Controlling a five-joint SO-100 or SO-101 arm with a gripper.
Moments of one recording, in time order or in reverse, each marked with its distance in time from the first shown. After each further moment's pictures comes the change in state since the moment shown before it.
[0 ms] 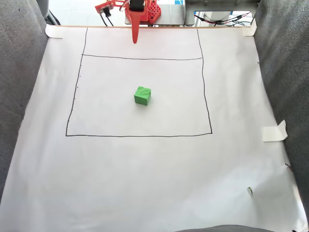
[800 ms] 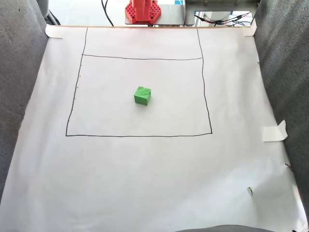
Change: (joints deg) arm -2.3 -7.5 -30.5 23.8 10.2
